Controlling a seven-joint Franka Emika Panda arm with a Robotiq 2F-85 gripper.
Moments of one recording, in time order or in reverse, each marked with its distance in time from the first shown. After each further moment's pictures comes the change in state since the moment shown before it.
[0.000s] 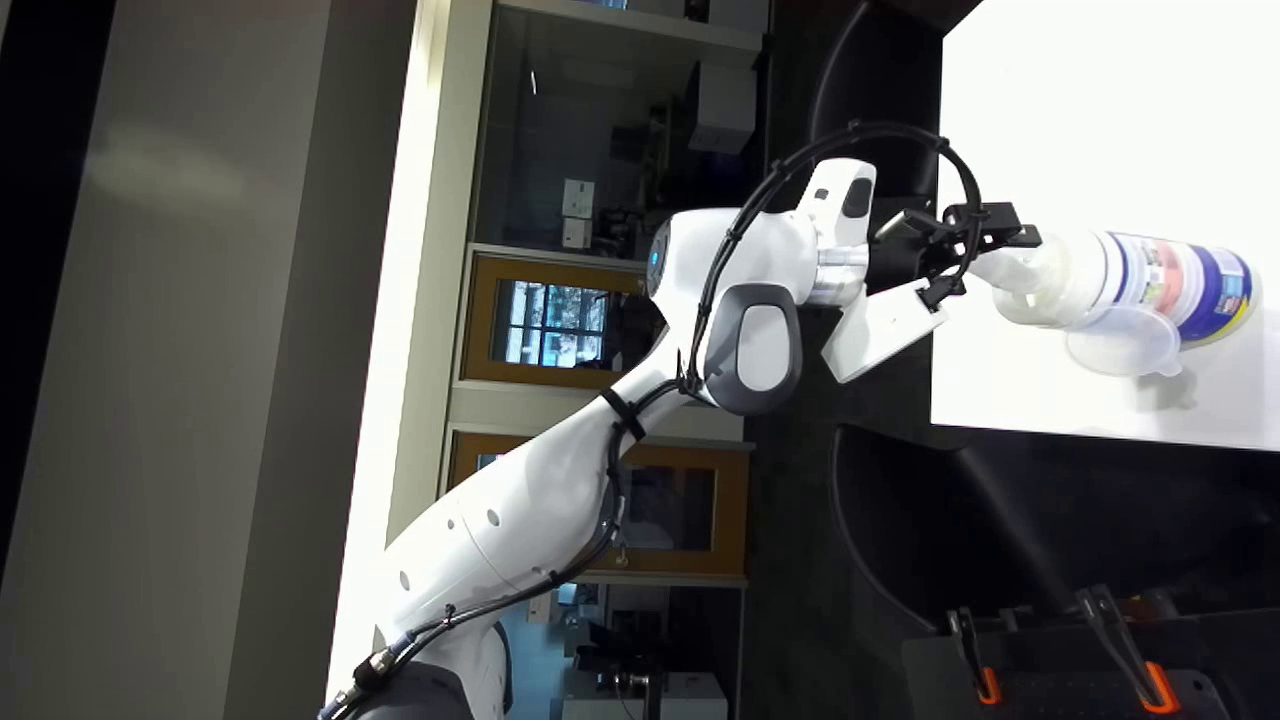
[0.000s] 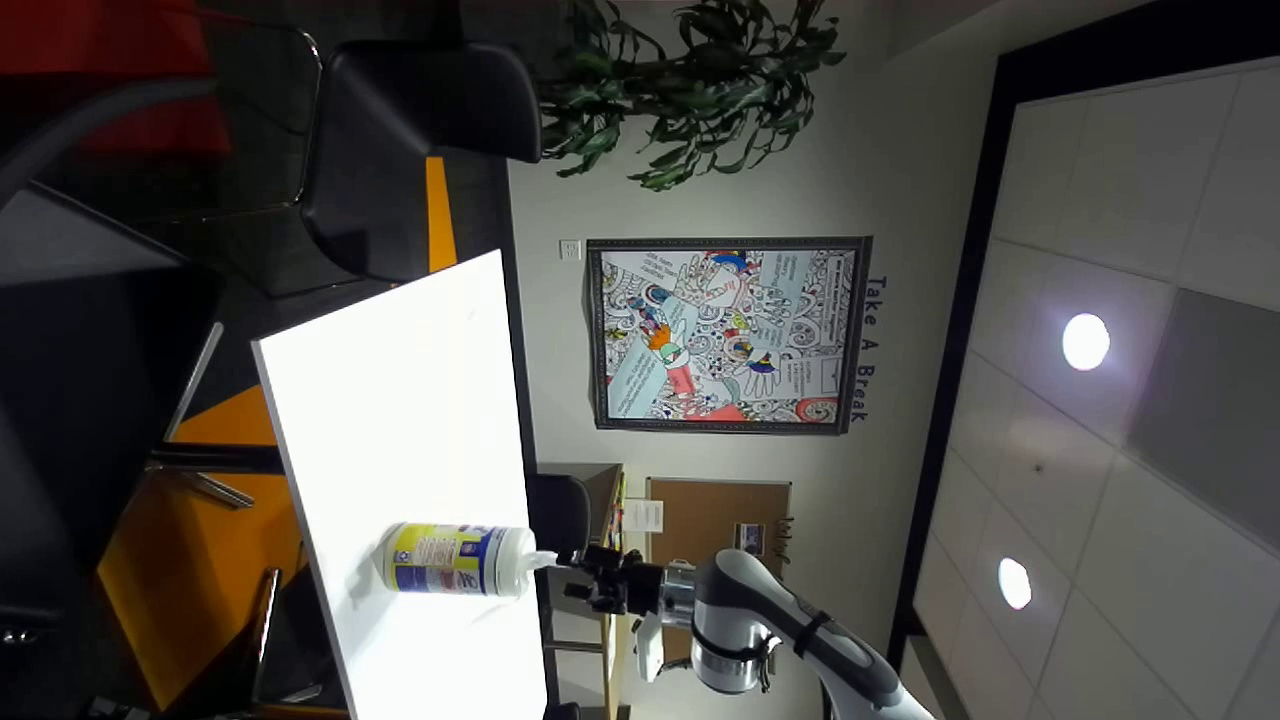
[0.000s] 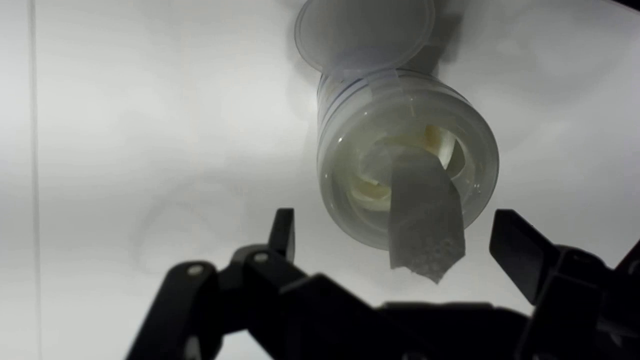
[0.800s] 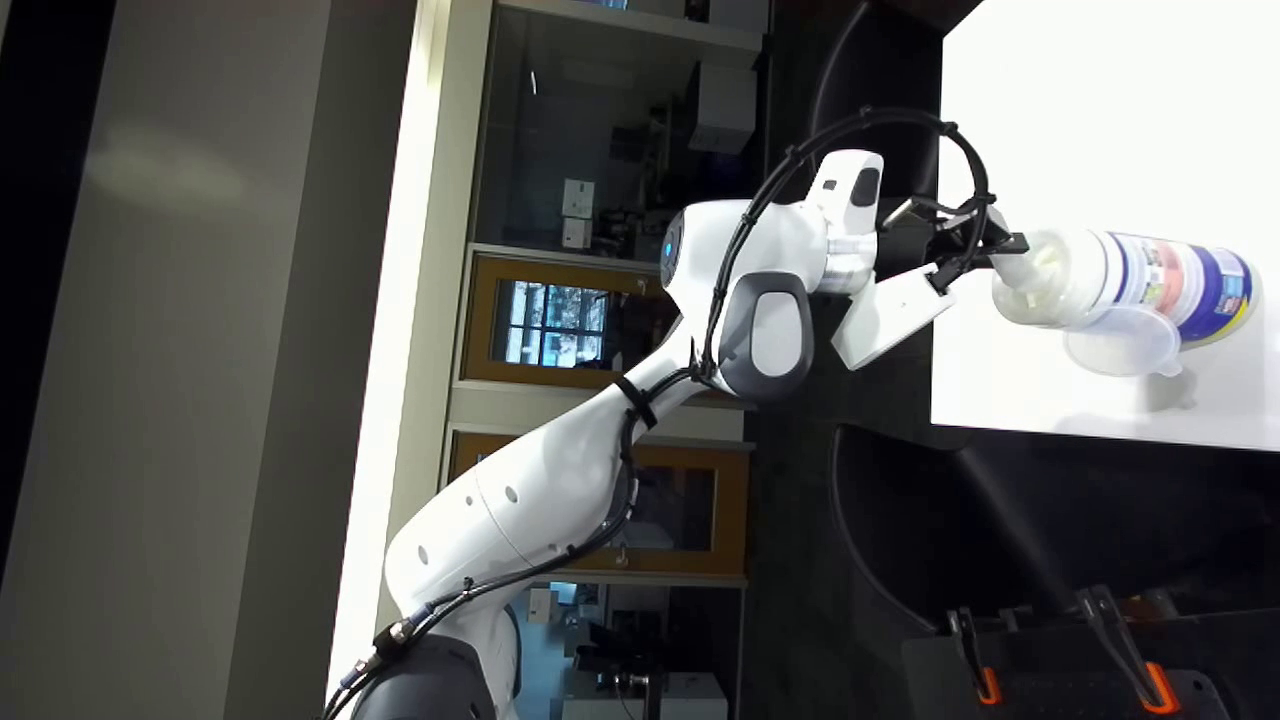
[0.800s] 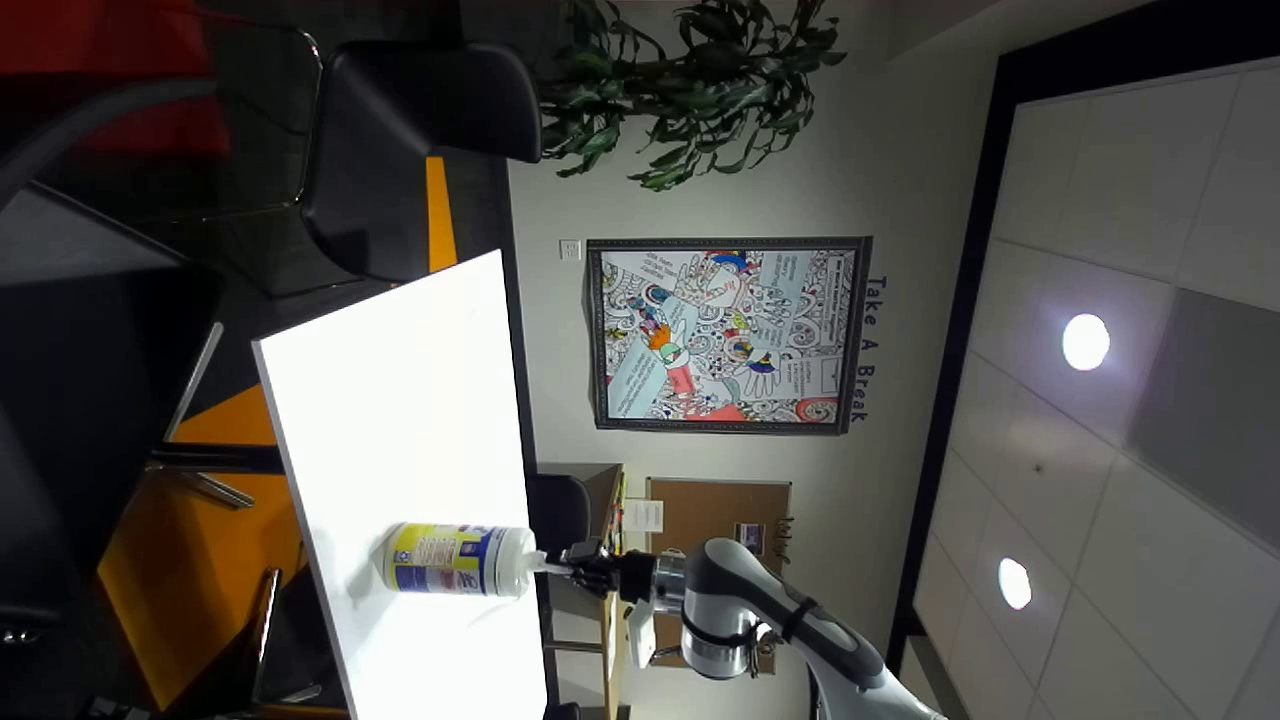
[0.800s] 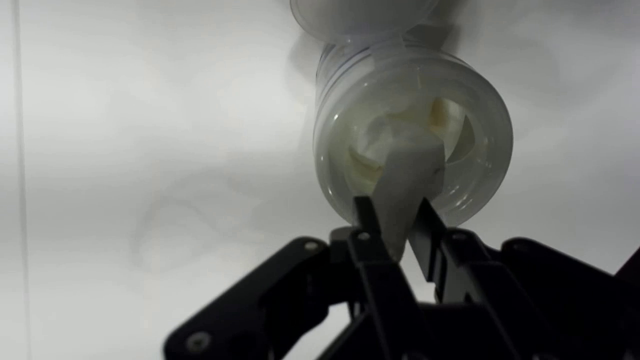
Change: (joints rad) arm -0.034 0.055 0.051 0.039 0.004 0.030 0.001
